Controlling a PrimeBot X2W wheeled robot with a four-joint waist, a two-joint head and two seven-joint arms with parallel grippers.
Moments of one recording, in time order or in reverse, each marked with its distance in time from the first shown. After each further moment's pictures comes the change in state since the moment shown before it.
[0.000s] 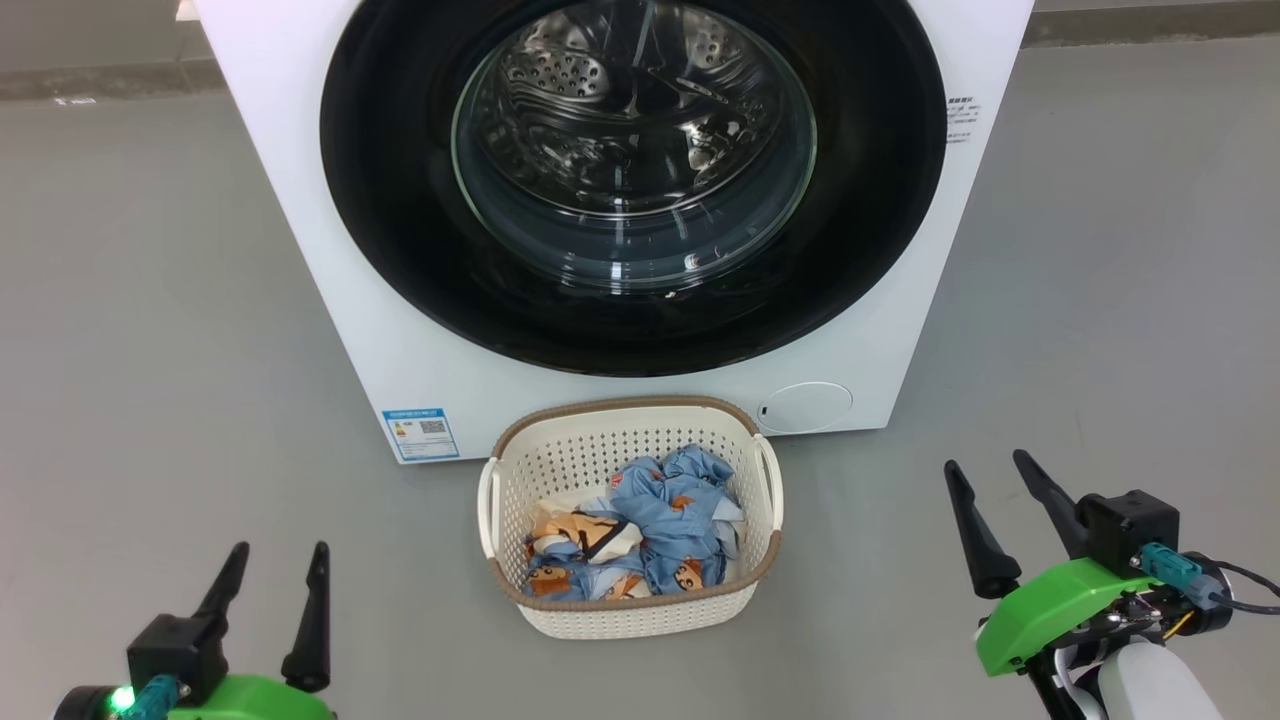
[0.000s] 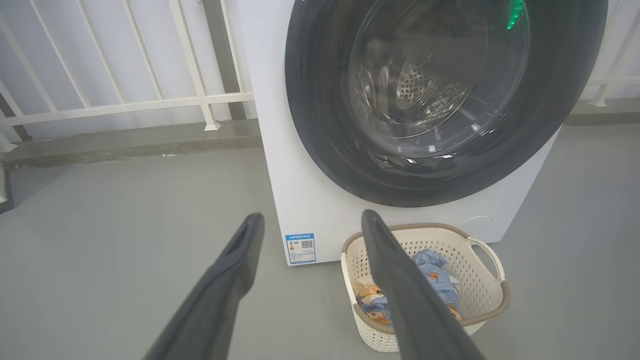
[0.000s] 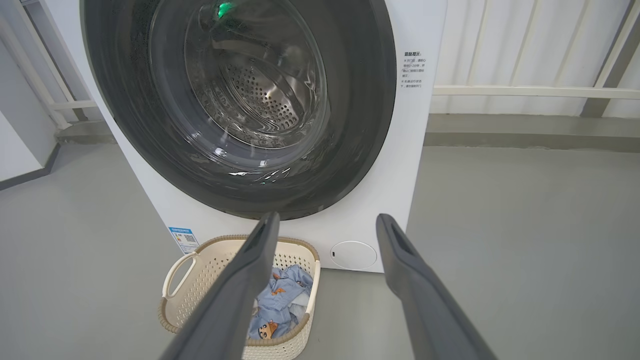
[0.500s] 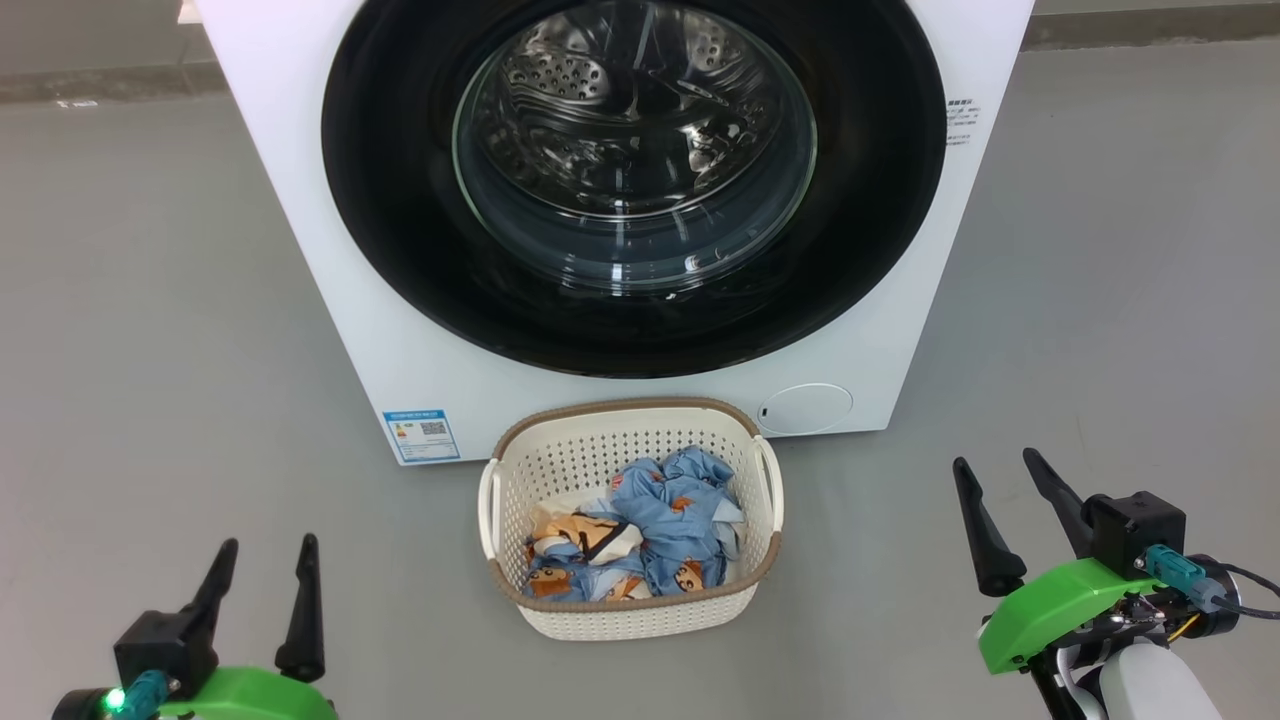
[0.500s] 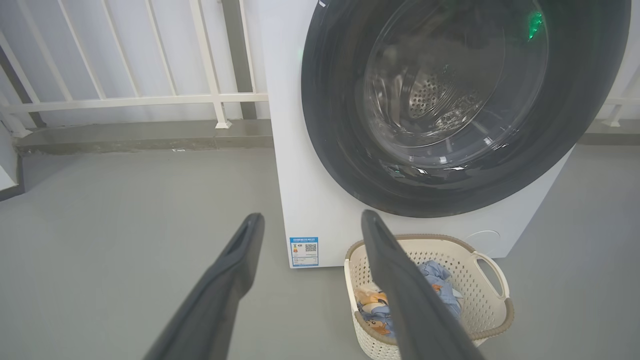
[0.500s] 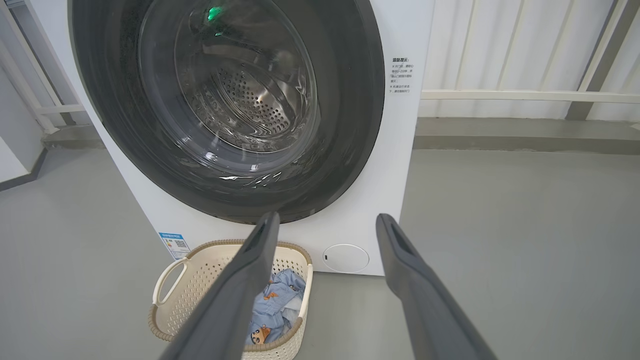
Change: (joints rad) left arm -0.014 -0.023 0.027 0.015 -0.021 0.020 0.000; right arm 0.000 0.026 -0.049 -0.001 -0.044 0.000 -0.009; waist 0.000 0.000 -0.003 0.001
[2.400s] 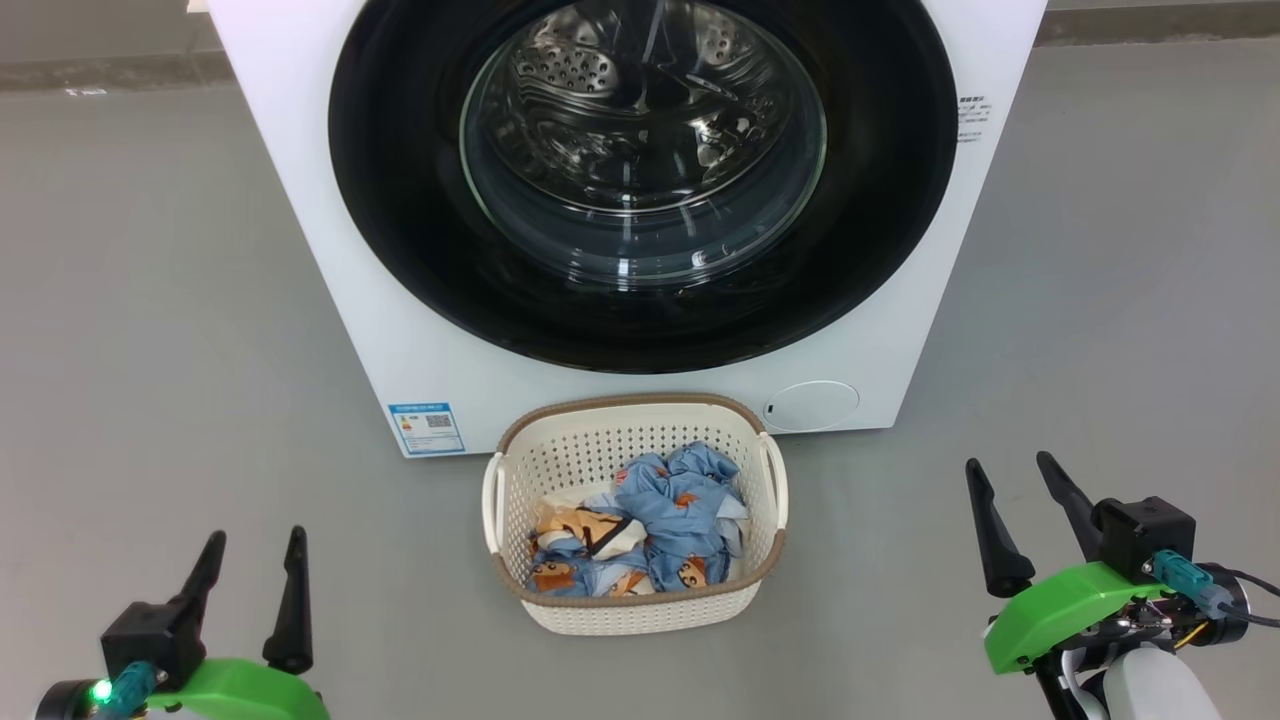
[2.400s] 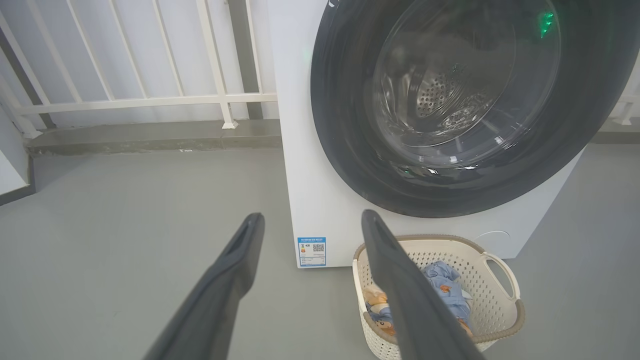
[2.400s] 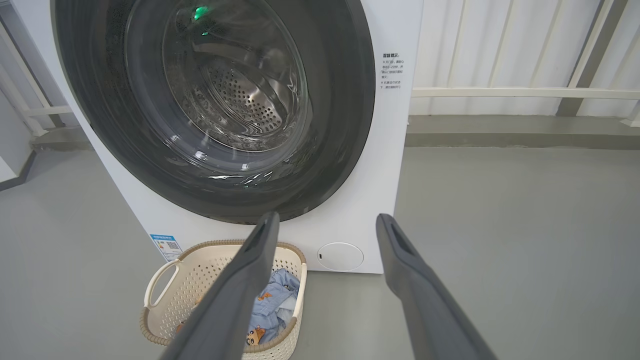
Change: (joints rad) left arm -0.020 0.013 0.011 0.020 0.005 -0.015 -0.004; right arm 0.000 0.024 -0.052 0.012 -0.035 0.000 -0.015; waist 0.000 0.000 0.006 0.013
